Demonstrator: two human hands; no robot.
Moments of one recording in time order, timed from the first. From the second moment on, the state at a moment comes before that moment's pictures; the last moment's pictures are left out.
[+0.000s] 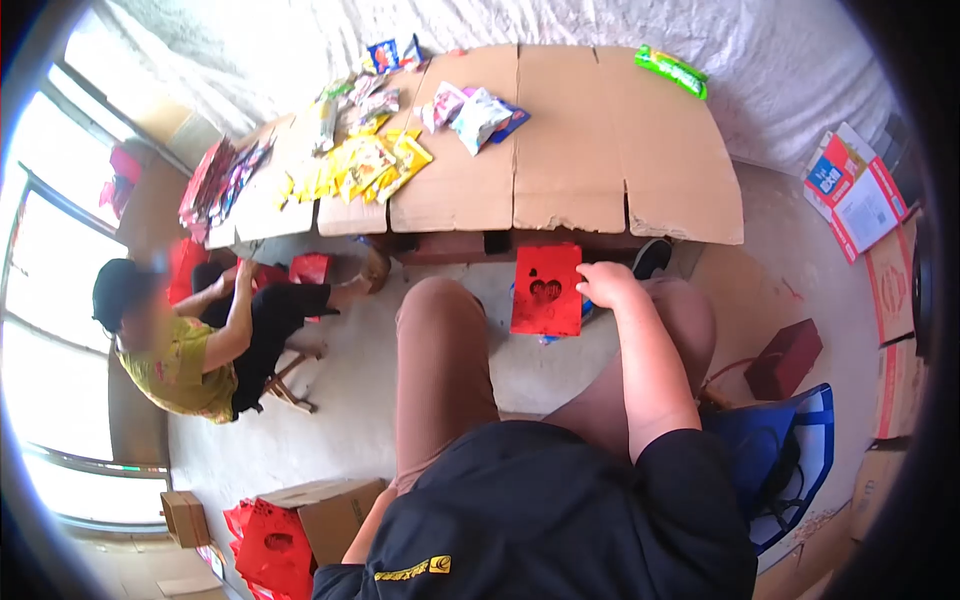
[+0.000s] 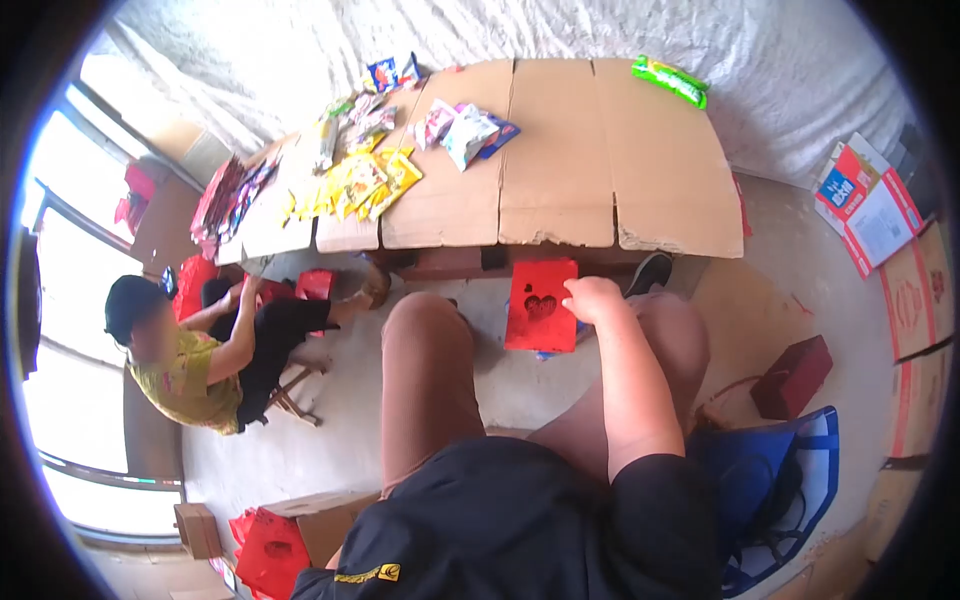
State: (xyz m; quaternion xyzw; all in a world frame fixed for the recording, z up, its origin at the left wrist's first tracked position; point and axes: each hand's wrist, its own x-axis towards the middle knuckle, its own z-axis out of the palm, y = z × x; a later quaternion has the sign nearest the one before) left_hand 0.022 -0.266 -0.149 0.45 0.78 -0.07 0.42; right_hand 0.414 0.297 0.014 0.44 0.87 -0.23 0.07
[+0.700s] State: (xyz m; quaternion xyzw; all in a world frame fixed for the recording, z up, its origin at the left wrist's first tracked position) left_hand -0.004 -0.165 -0.078 0.57 0.73 -0.10 0.36; right_hand 0.416 0.297 0.014 0.42 0.87 -0.26 0.06
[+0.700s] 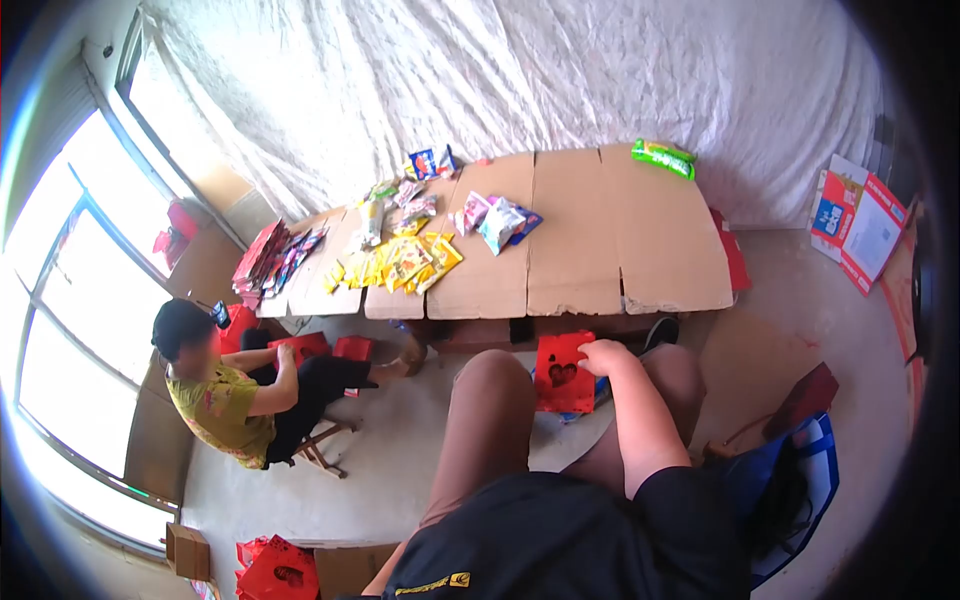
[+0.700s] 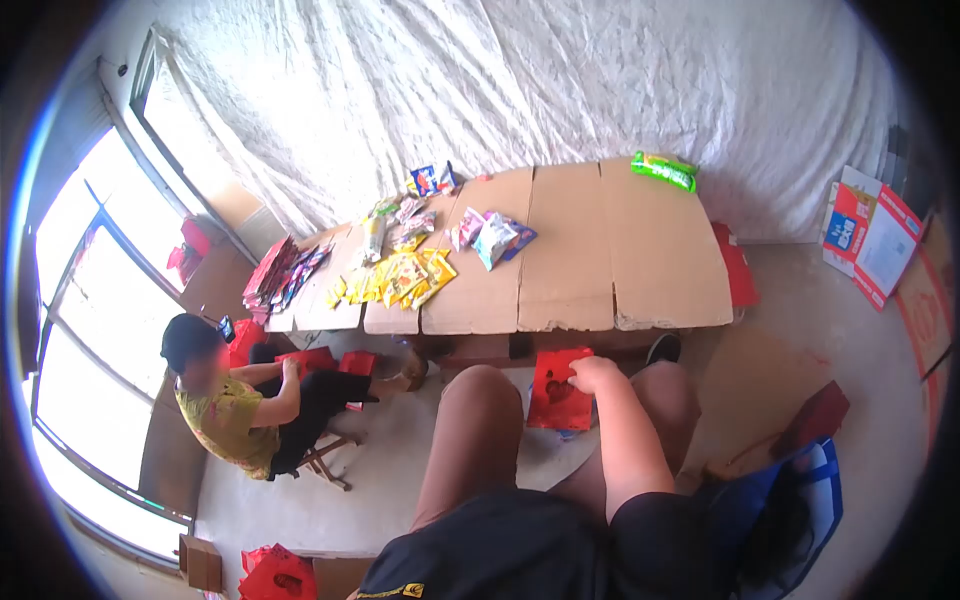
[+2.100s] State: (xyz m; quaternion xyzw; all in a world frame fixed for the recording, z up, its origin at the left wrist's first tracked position) left_hand -0.023 0.030 -0.010 0.41 0.84 0.34 0.12; right_hand 0.496 0.426 0.079 0.62 0.72 -0.09 -0.30
